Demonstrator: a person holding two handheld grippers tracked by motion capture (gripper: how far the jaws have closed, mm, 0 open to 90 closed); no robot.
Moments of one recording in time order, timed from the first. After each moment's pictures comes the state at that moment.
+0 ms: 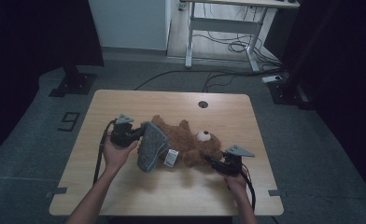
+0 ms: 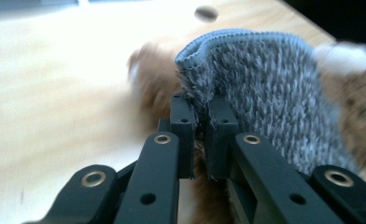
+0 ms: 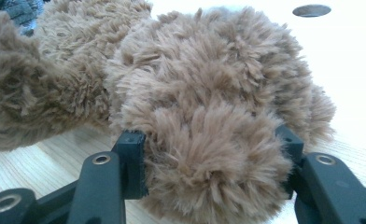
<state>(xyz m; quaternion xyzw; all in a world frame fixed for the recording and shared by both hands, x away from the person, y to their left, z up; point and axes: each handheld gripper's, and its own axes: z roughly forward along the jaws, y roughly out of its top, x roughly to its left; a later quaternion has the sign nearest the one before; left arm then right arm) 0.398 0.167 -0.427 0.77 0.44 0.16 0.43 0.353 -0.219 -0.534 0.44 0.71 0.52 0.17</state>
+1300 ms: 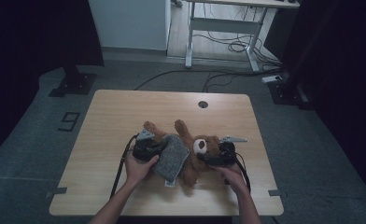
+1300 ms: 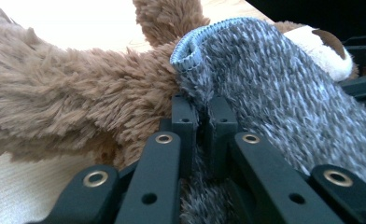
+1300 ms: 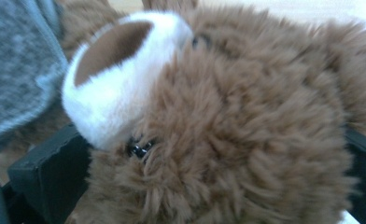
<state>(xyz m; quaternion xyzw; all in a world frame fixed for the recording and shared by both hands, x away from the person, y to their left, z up) 0.373 0.117 -0.487 0.77 0.42 0.09 0.47 0.380 -0.201 -0.518 0.48 0.74 0.46 0.07</state>
